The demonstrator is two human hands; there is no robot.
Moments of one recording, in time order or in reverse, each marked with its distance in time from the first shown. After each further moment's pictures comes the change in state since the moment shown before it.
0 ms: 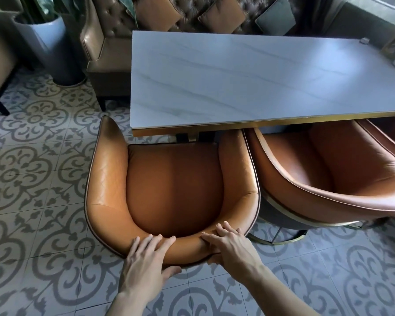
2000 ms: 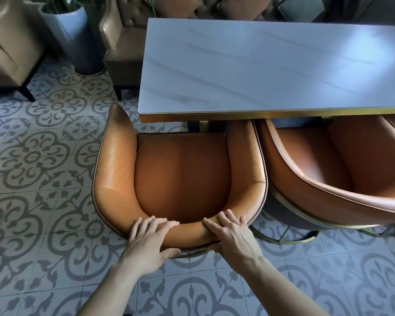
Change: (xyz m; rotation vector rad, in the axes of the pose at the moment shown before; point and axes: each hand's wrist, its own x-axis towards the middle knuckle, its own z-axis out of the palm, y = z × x) left_hand 0.048 0.017 -0.010 -0.038 -0.115 -0.029; right_hand 0.024 0.038 -0.003 -0.099 0.101 -0.020
